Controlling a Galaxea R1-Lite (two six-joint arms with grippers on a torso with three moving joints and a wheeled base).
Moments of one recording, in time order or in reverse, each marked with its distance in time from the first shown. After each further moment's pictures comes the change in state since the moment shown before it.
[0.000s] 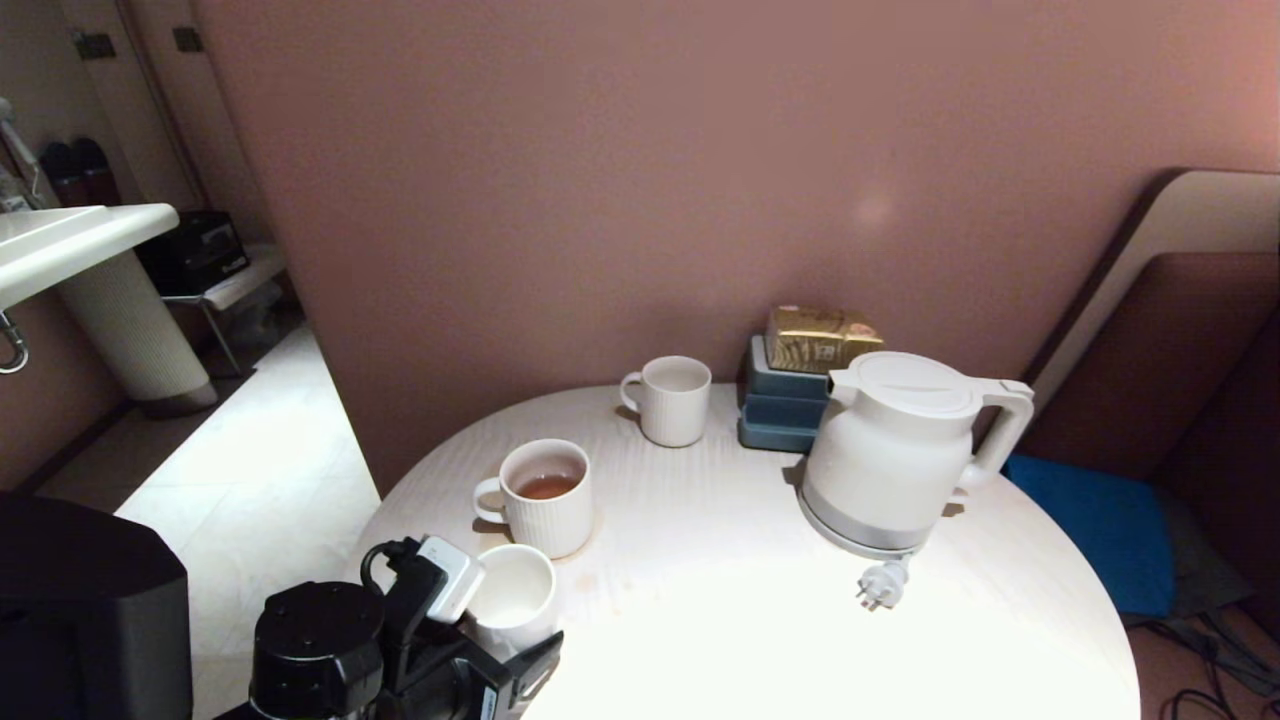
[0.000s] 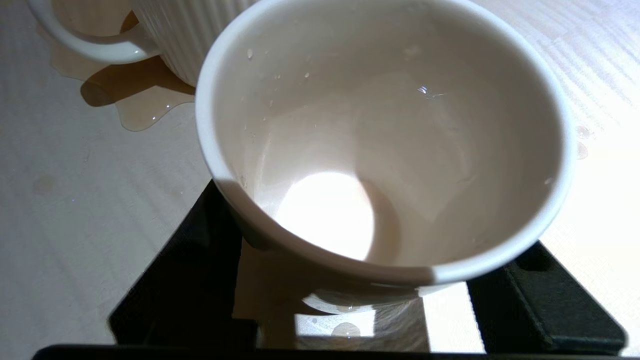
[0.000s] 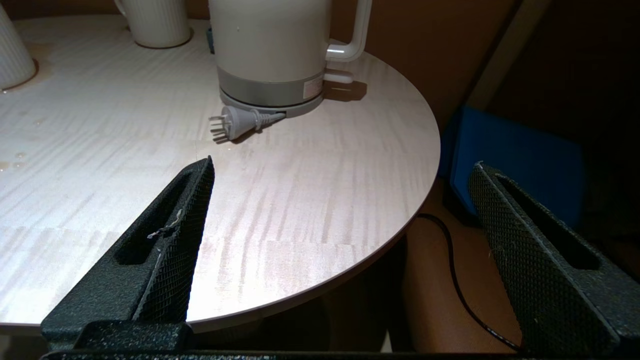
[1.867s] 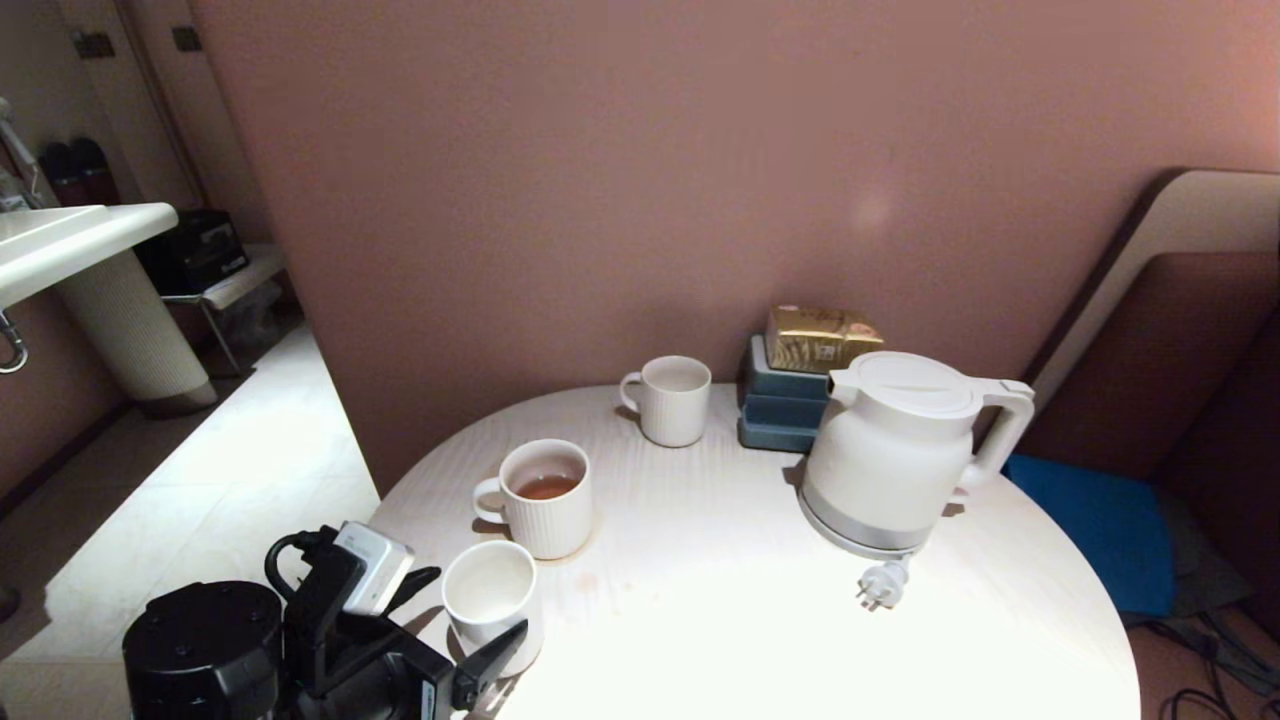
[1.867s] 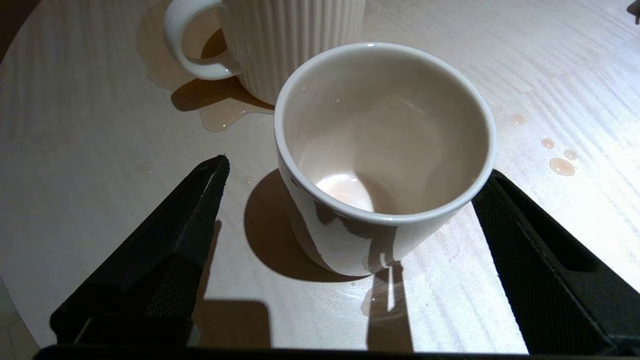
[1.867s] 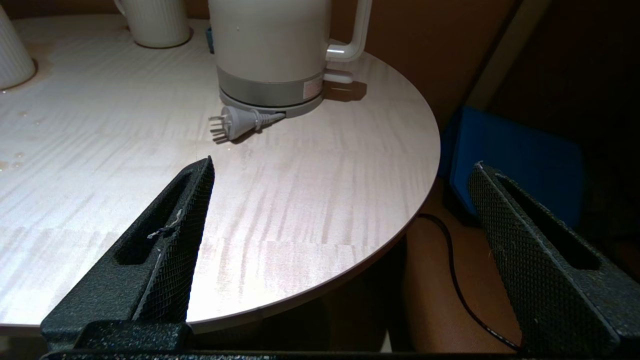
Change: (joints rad) left arm 0.070 -0.201 0.073 0.049 0.000 -0.010; right arm 0.000 0.000 0.000 0.000 0.000 0.000
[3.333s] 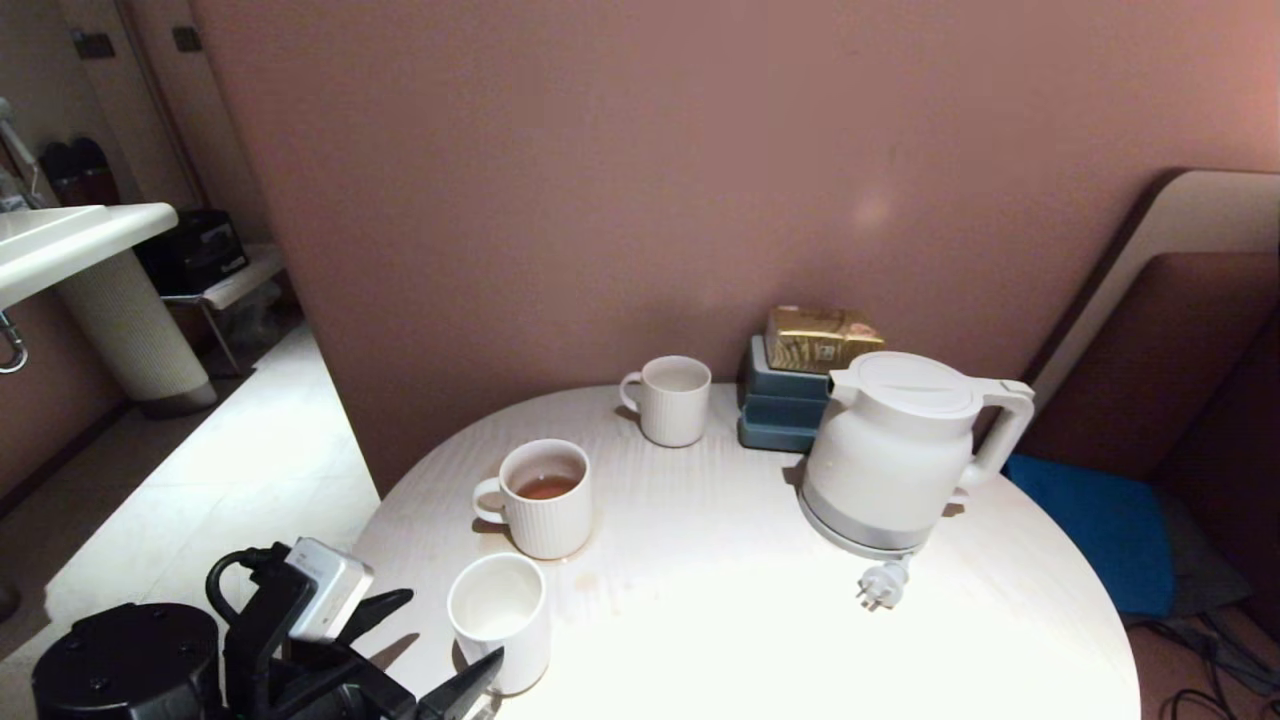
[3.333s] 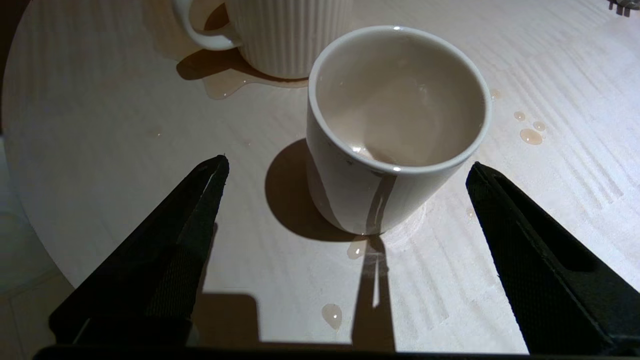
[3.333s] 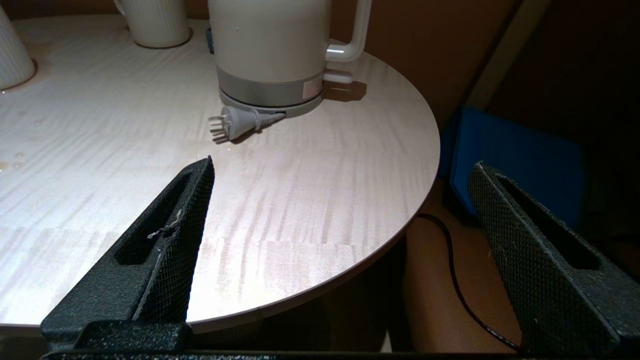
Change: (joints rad) left arm -0.023 -0.225 0.018 0.258 0.015 -0.031; right arm 0.000 0.000 0.000 0.000 0.000 0.000
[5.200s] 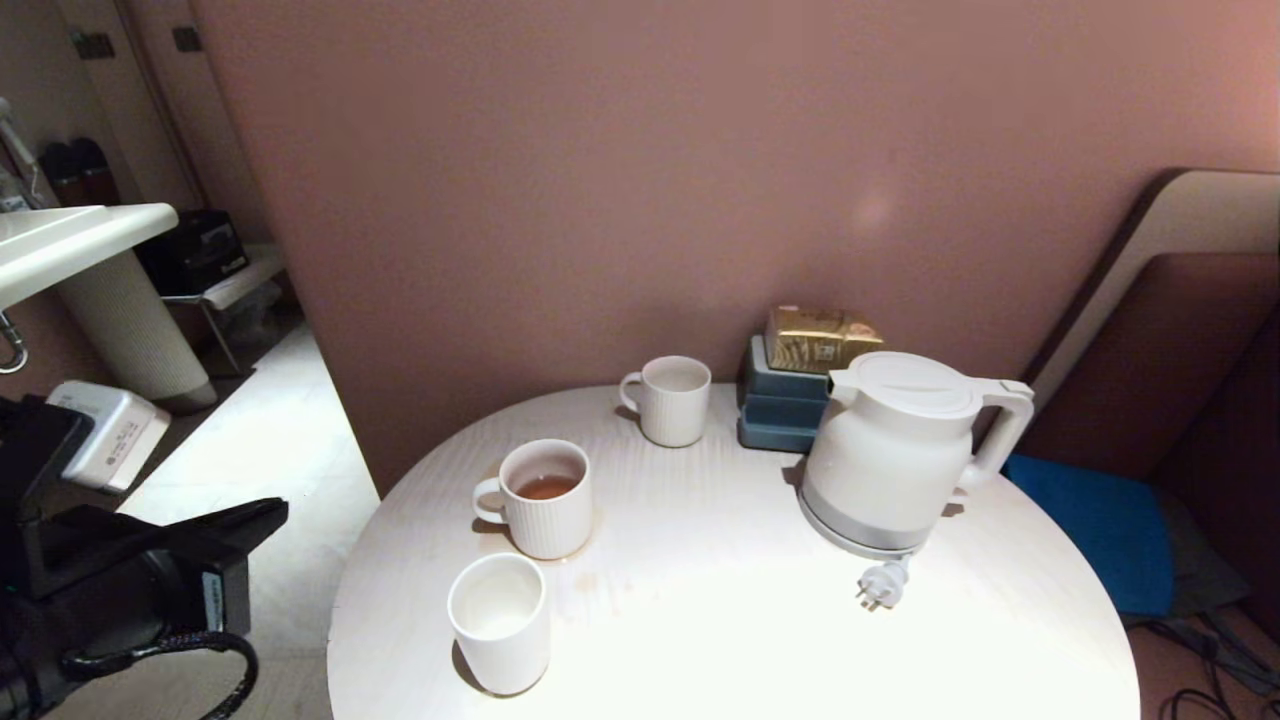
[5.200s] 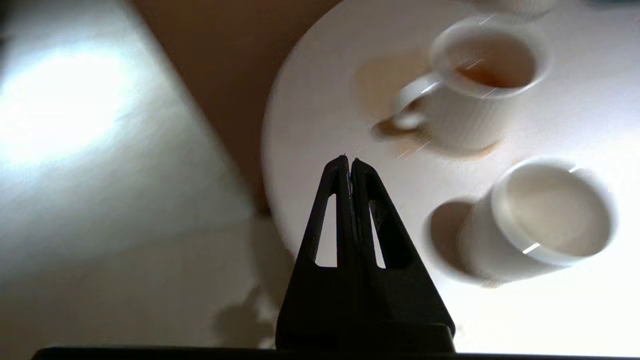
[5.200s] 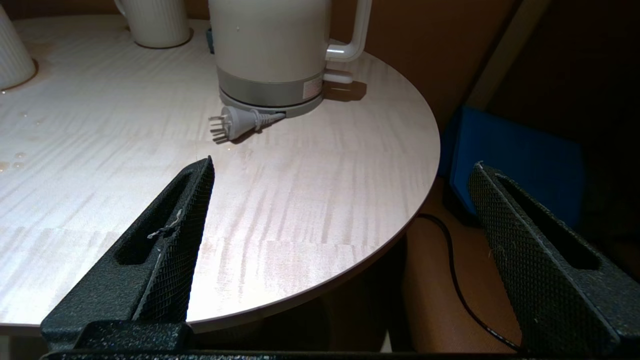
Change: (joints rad) left arm 0.294 -0.476 -0.462 0.906 0.095 0.109; right arm 0.001 0.000 0.000 0.000 0.000 0.000
